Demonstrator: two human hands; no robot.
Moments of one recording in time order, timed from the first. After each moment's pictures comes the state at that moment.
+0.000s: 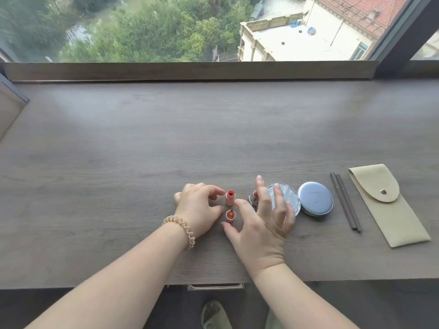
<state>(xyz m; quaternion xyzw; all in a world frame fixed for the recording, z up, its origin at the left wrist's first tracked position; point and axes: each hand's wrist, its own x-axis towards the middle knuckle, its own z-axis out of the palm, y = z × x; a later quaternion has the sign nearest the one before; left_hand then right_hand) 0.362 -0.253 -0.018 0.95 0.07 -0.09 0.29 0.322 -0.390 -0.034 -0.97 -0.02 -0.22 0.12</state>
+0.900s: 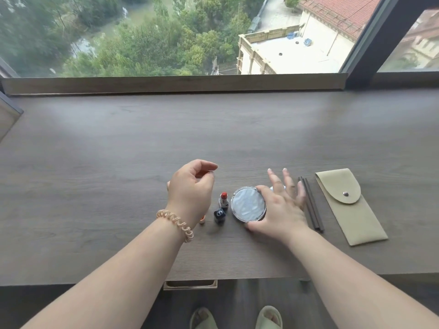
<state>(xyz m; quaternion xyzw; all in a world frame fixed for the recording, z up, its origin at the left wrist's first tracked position) 0.366 -0.321 0.055 0.81 0.17 0.03 0.56 0.376 -0.515 -0.013 -0.99 -0.09 0.06 0.11</state>
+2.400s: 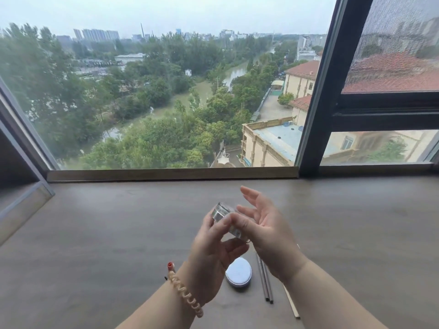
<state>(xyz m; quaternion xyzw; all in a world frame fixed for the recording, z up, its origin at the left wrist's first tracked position) 0.323 -0.454 0.182 0.49 0.01 -0.08 0.87 0.355 -0.578 0.201 -0.67 -0.15 0.05 0.72</state>
